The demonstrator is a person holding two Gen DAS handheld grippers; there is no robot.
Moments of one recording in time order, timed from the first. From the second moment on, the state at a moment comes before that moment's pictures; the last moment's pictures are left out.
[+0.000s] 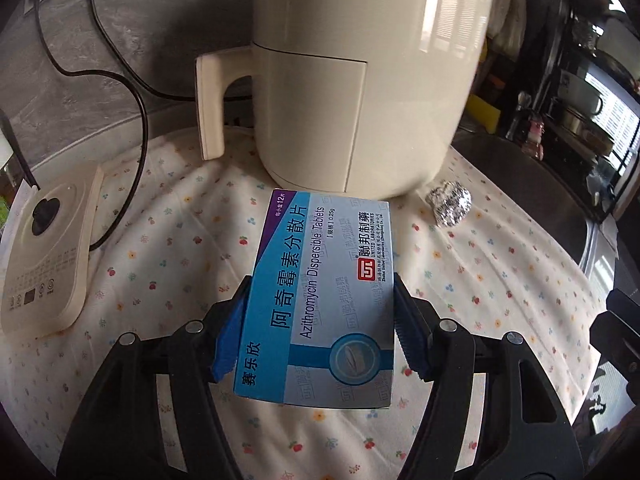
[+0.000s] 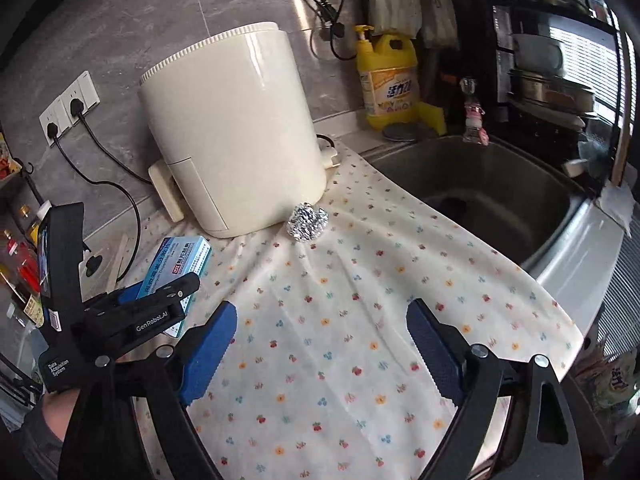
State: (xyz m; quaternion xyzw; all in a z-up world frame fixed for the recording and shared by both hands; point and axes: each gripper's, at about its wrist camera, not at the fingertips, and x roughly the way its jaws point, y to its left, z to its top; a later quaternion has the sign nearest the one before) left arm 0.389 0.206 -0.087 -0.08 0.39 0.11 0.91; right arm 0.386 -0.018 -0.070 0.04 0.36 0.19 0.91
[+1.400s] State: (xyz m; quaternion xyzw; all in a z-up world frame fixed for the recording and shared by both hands) left arm 0.414 0.238 -0.098 -0.15 0.39 0.23 0.88; right arm 0.484 0.044 -0.092 0.03 0.37 0.27 0.89
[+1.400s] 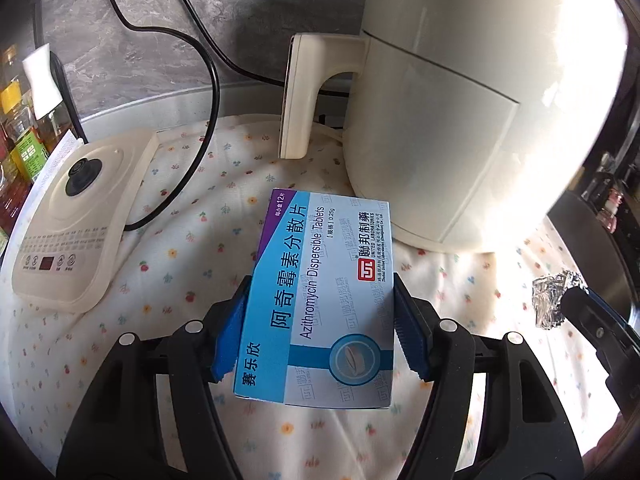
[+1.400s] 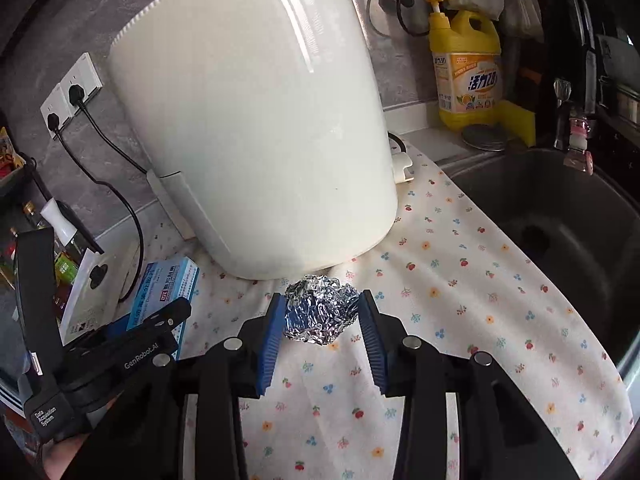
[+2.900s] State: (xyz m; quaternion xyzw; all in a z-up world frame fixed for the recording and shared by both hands) left arm 0.304 -0.047 -0.071 -0.07 0.38 -0.07 0.92; right arm 0.229 -0.251 -0.066 0.12 0.34 0.01 0.93
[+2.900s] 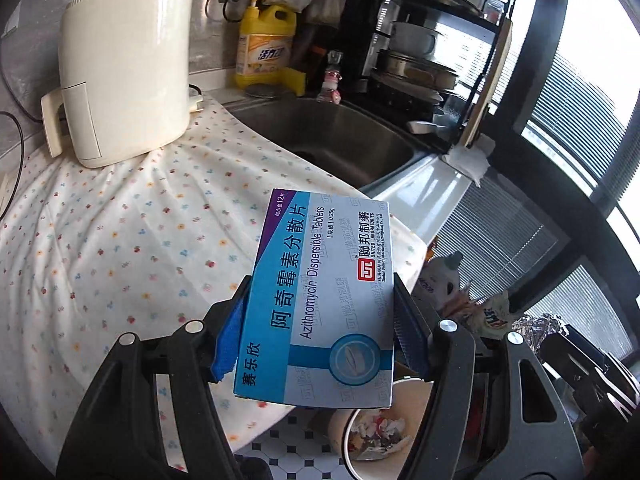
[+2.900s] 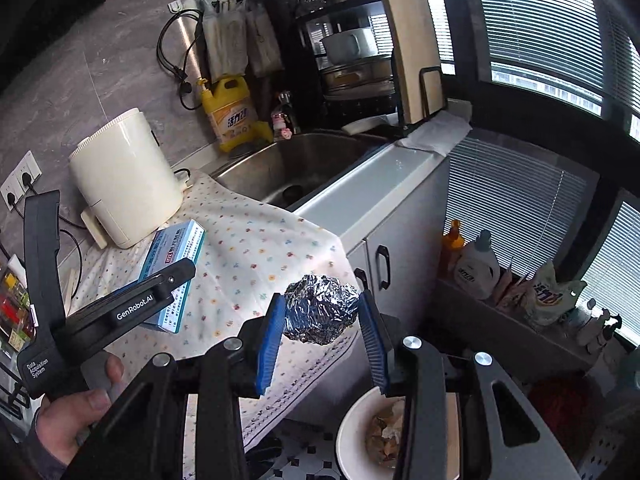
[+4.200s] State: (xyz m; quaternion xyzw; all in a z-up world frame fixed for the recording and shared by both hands) left arm 0.182 -0.184 -0.134 -0.03 0.46 -0.15 0.88; right arm 0.093 -0.394 -0.110 0.15 0.37 0.00 0.92
